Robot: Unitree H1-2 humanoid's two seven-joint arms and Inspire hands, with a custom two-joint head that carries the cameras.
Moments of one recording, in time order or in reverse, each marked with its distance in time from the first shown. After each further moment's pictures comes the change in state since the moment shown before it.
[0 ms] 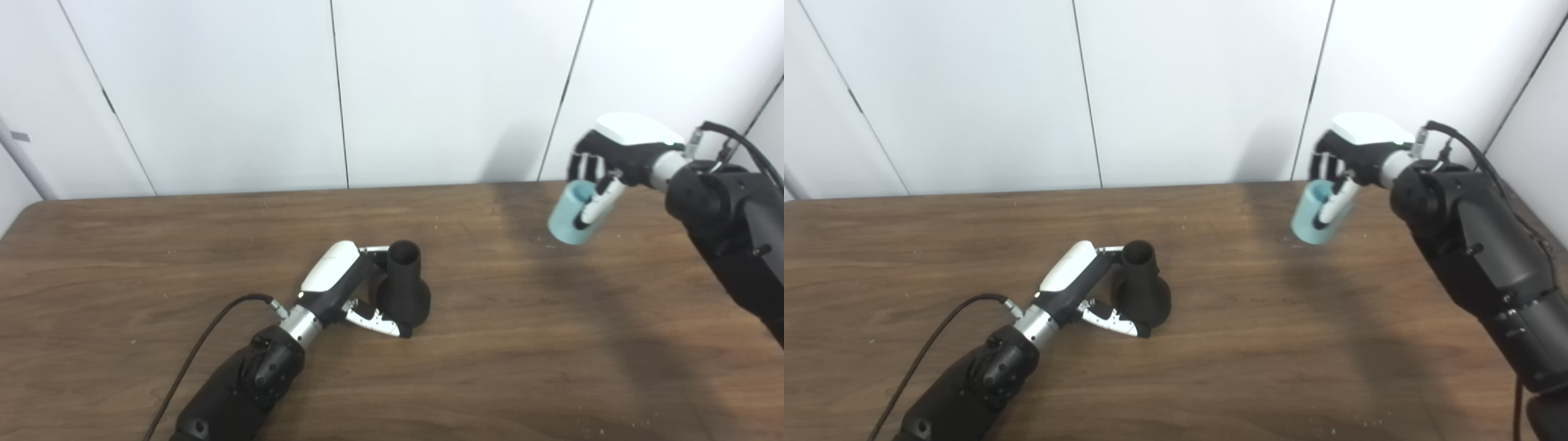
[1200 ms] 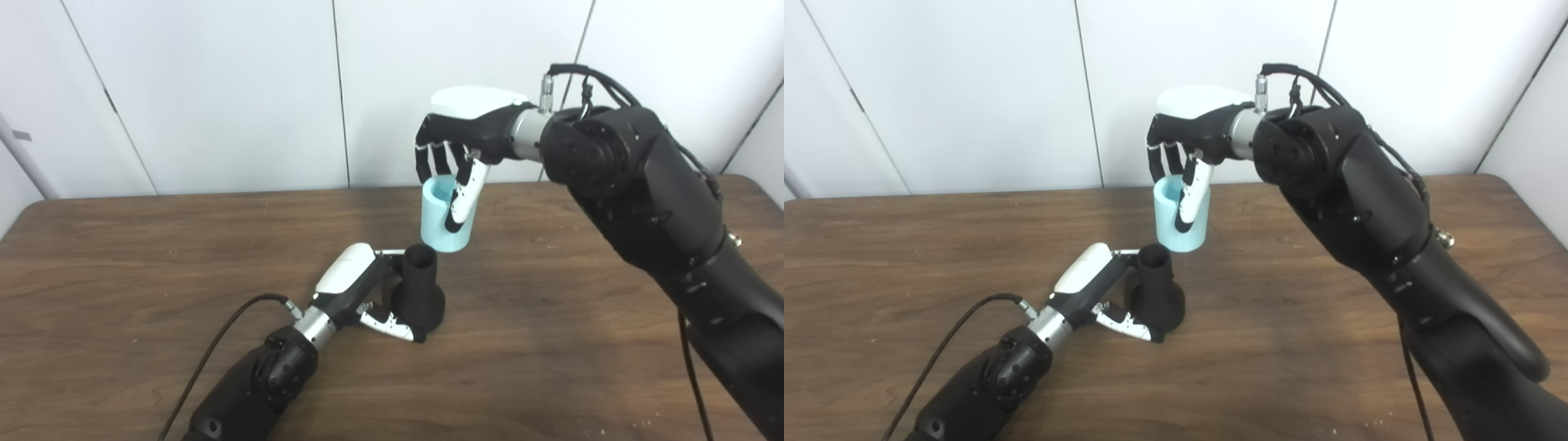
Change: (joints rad) left arm -0.005 -0.028 -0.020 -0.002 0.013 0.008 -0.008; right arm -0.252 0.240 0.139 -0.222 -0.058 0.100 0.386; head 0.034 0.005
